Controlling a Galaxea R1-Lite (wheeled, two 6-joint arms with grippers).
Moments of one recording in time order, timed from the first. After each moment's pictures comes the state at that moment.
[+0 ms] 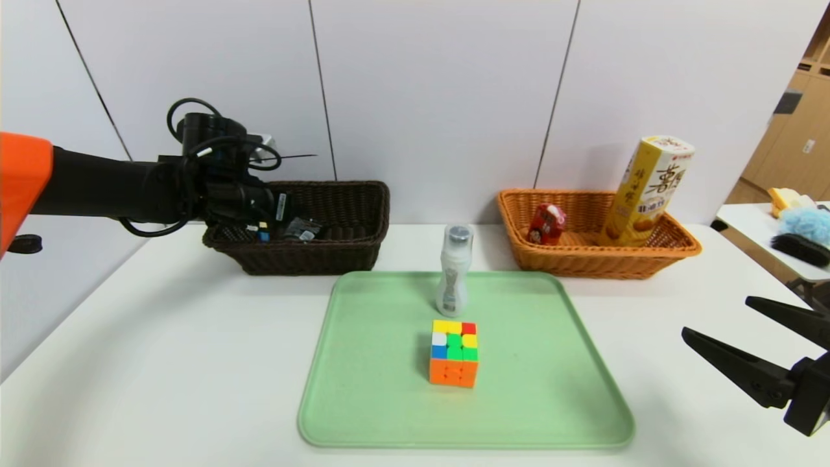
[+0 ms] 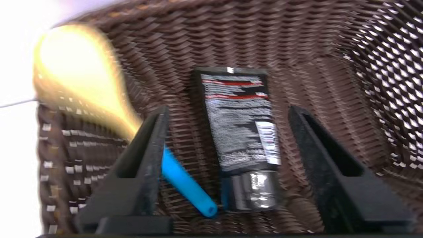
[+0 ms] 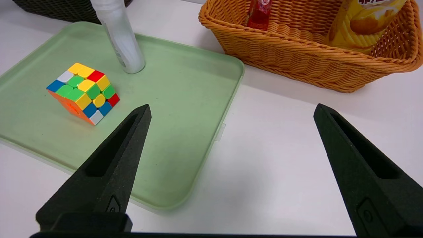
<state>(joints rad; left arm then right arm) -0.12 2.04 -1.53 -0.04 -0.06 0.07 0.15 0.98 -0.30 -0.48 0.20 -0.06</state>
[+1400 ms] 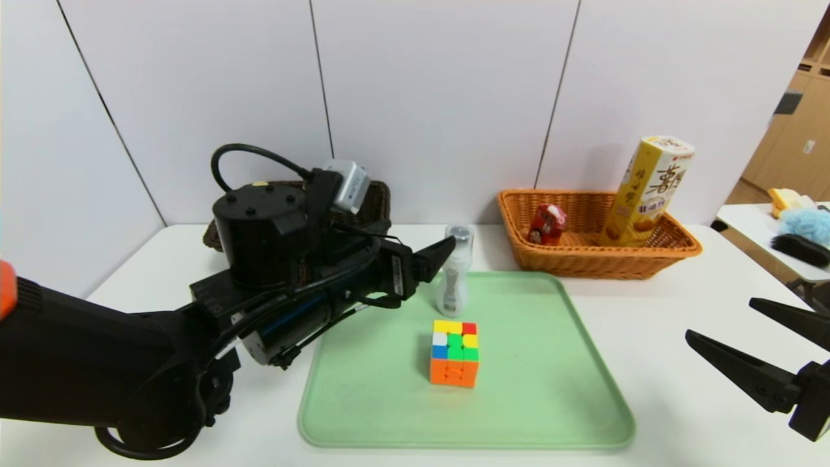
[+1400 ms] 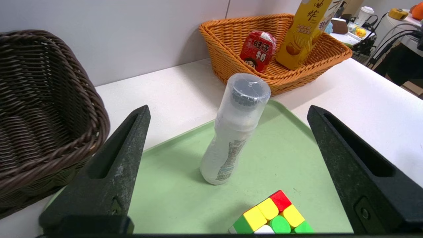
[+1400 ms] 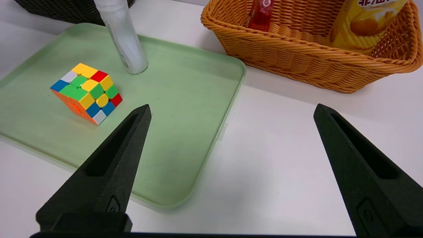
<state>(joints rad) -0.71 1.77 -0.80 -0.97 0.01 -0.17 0.15 0.96 -0.29 -0.48 0.20 -0.05</state>
